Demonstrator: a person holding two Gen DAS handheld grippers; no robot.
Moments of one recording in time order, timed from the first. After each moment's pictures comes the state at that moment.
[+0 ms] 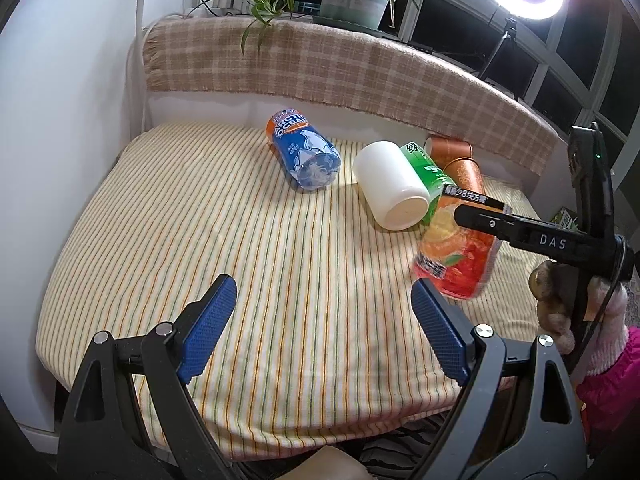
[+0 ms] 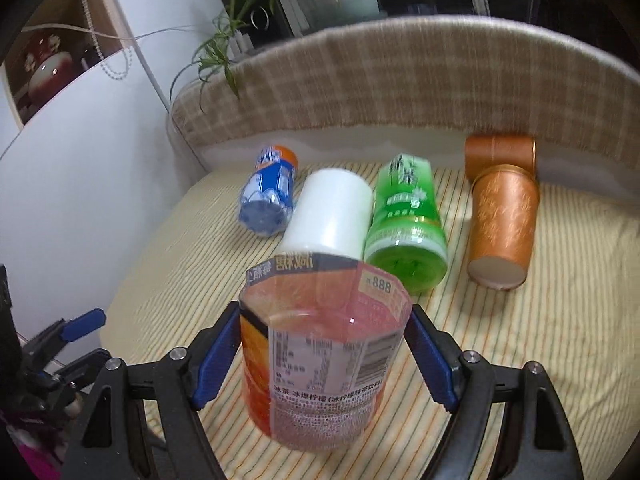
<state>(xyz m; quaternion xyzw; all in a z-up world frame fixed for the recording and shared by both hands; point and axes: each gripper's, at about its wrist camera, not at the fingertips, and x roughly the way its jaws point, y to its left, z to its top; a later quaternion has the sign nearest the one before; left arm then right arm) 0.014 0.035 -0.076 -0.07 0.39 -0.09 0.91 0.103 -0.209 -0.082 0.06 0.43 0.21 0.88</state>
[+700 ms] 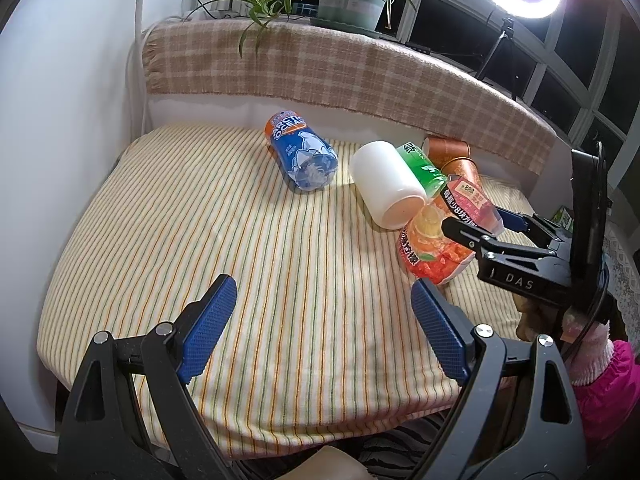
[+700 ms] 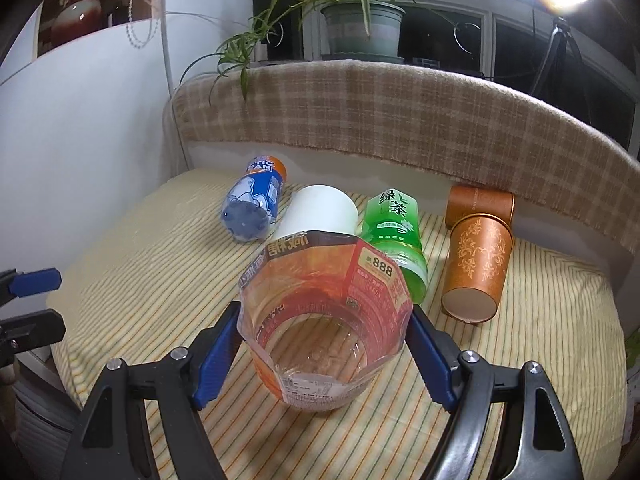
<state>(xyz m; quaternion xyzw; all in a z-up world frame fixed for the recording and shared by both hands) 0.010 0.033 -0.074 -0.07 0.39 -0.09 0.91 0.078 -0.190 -0.086 -0.05 0.36 0.17 0.92</state>
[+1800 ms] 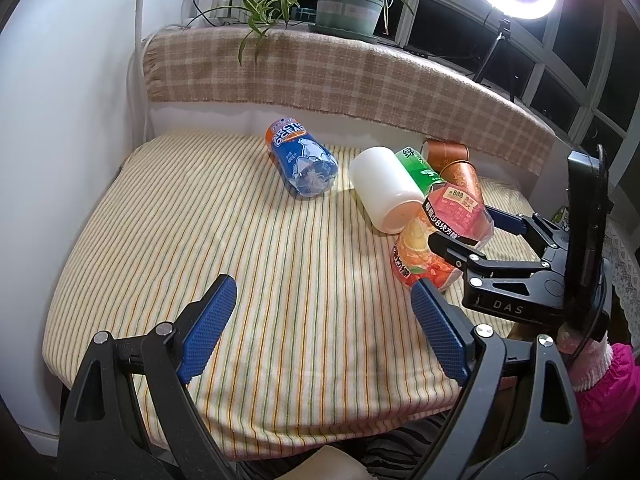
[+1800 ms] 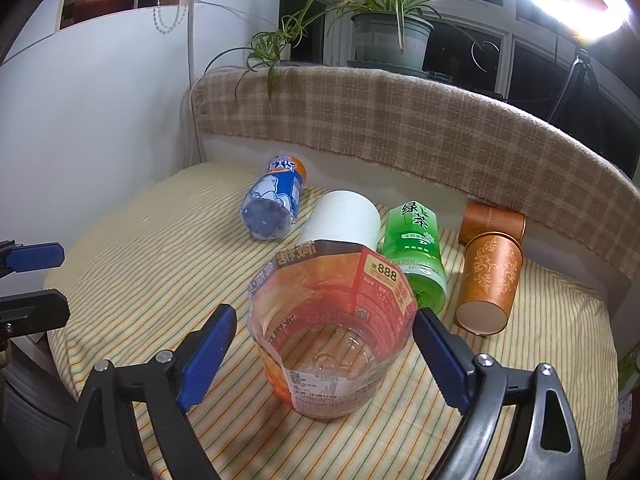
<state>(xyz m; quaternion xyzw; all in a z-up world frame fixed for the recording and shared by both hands) 0.007 0.034 -0.067 -0.06 0.38 -0.09 0.92 0.069 -0.169 -0.085 -0.08 0.35 0.18 0.92</state>
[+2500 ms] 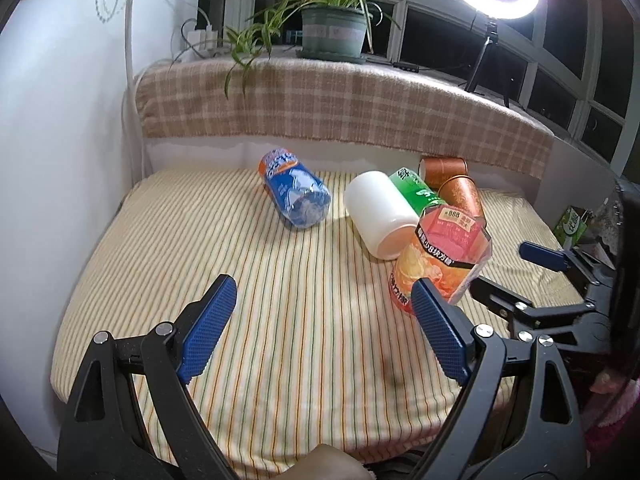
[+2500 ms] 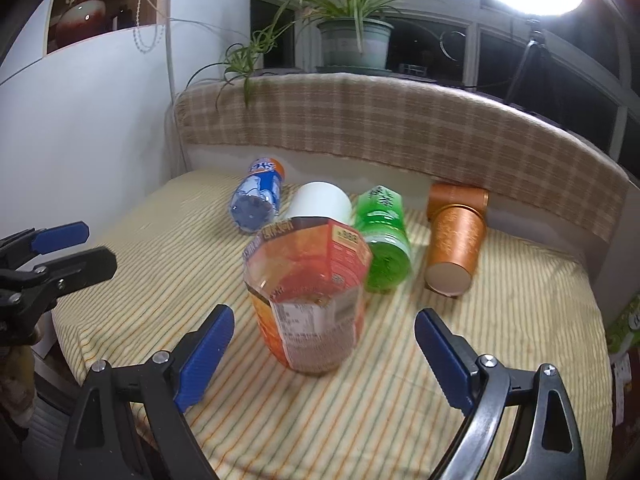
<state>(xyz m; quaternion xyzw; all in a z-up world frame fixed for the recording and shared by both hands) 0.013 0.012 -0.060 -0.02 0.34 -0.08 0.94 0.031 -0.193 -0.072 -0.05 0.35 0.13 0.93</state>
